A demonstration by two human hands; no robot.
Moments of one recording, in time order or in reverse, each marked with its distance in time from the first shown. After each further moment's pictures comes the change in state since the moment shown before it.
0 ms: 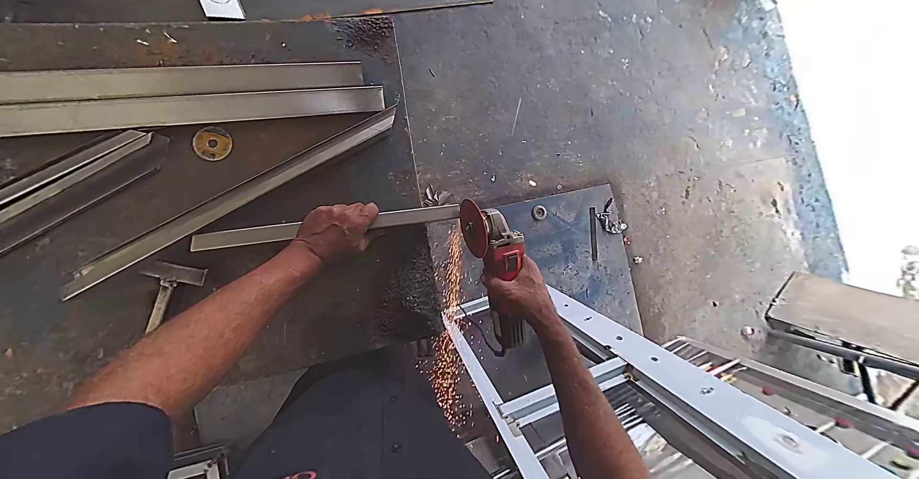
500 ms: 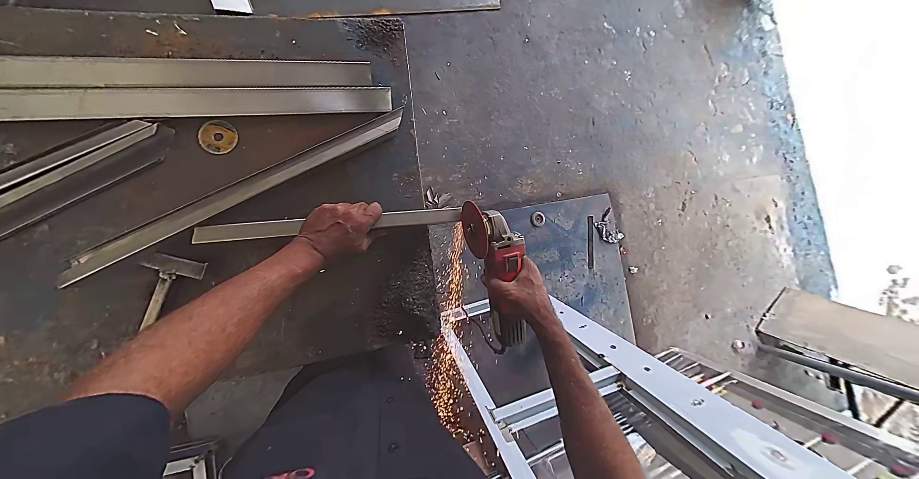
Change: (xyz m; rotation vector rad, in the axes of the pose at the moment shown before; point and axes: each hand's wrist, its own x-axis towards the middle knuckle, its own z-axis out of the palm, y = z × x) left_hand 0.001 0.000 0.001 -0.028 0.014 0.003; right_hand 0.008 0.000 -0.002 -0.032 0.001 -0.025
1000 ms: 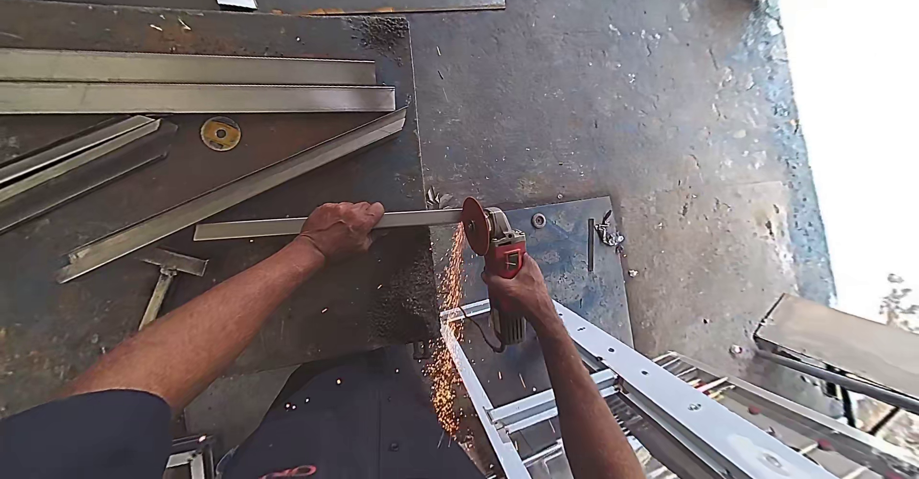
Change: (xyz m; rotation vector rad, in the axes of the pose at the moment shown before) left_hand 0.000 -0.001 0.002 0.002 0.013 0.006; right_hand 0.008 -0.005 -0.003 0.027 -0.010 -0.005
